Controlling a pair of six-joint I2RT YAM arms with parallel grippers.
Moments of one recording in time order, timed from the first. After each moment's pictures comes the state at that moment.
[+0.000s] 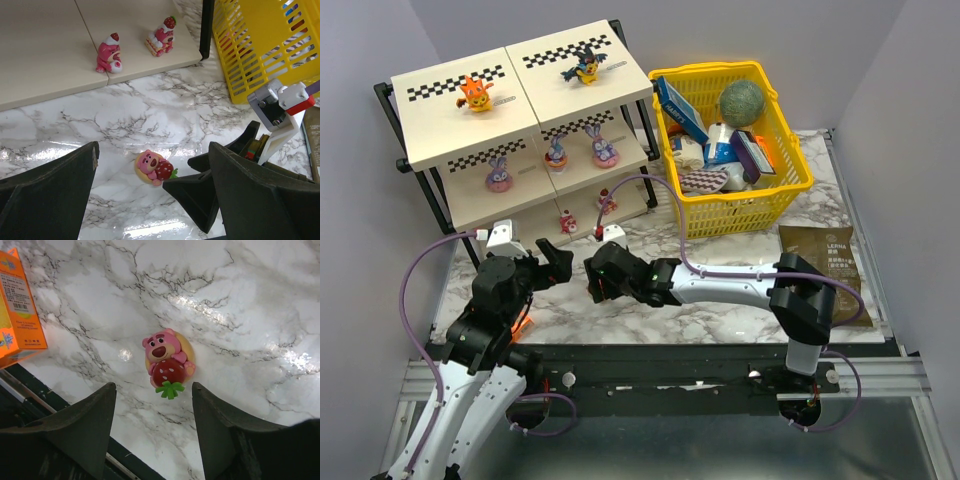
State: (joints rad) left arm -0.37 0.40 0.64 -0.57 -0.15 -0.53; right arm 1.21 1.84 1.29 -0.20 0.31 0.62
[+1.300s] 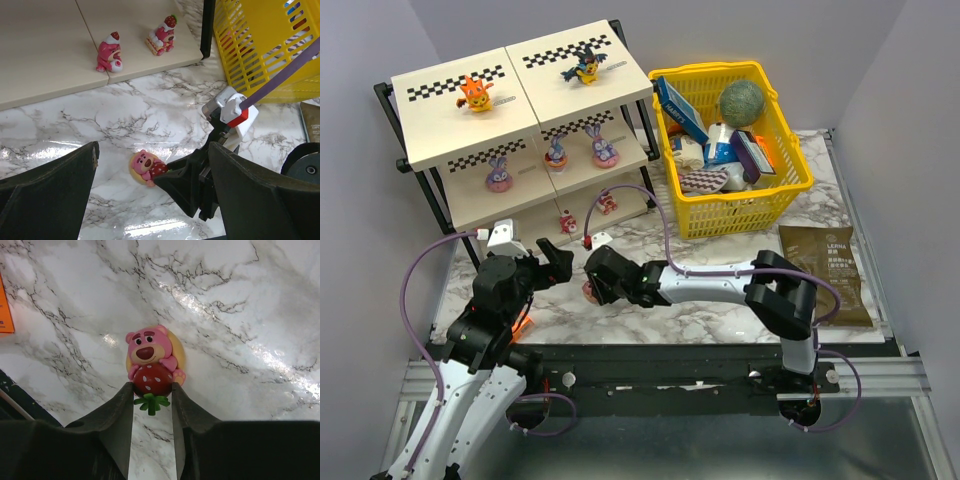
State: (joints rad) left arm -0.37 0.40 0.64 -0.57 -0.14 -0.53; right arm 1.20 1.94 1.31 -0.15 0.25 0.48
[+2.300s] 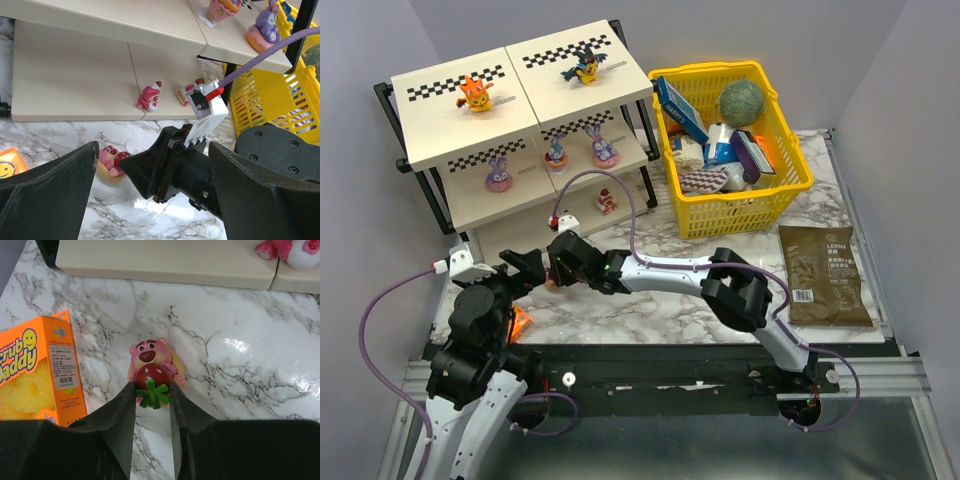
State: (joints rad) left arm -0.37 0.17 0.64 -0.63 -0.42 -0.59; right arm 1.20 2.24 1.75 -0.11 0.24 0.56
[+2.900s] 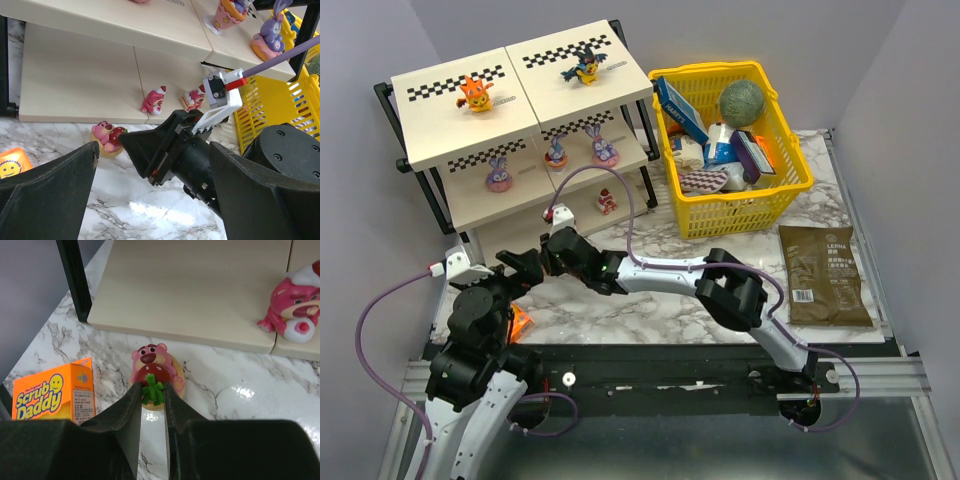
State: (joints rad) left arm -0.37 0.16 0.64 -0.64 -0.46 -0.60; right arm 1.20 2.28 1.77 0.10 0.30 0.49
